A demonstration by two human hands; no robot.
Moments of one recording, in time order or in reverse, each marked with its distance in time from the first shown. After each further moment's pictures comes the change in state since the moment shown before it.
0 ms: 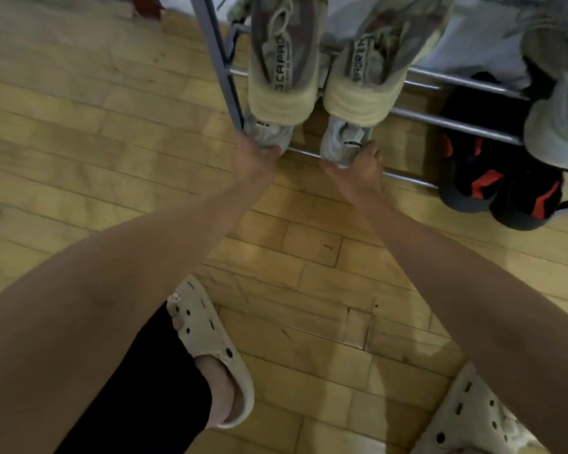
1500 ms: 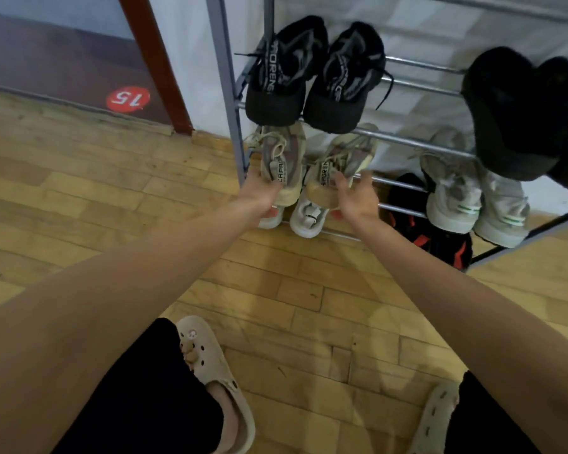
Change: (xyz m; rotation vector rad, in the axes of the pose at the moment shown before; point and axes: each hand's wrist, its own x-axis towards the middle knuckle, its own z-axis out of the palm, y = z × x) left_hand -0.086 0.115 -0.095 -0.144 -0.293 0.057; right_hand -0.083 -0.097 -0.123 0.361 0.066 -0.022
